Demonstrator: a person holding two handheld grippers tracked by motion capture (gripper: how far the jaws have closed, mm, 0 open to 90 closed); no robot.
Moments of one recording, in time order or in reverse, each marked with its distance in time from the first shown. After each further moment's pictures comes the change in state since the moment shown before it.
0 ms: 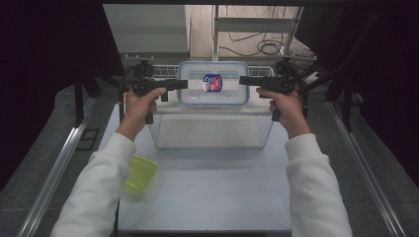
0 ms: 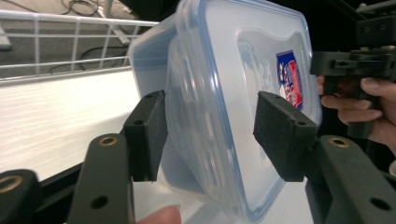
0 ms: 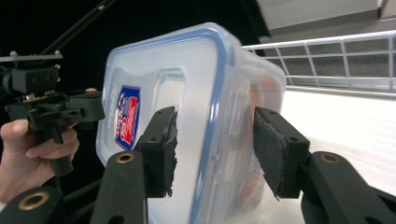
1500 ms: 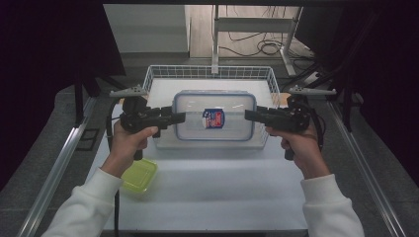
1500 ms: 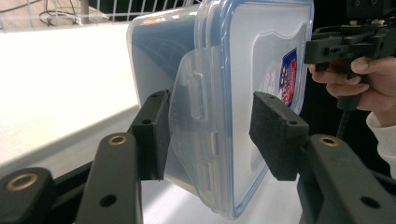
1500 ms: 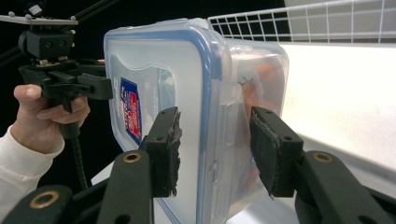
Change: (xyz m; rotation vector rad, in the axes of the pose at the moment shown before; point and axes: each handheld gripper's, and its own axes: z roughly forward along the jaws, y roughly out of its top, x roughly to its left) left arm -0.066 -0.061 -0.057 -0.004 -0.066 0.177; right arm 0.056 -0.072 -0.064 -0.009 0.077 -0.197
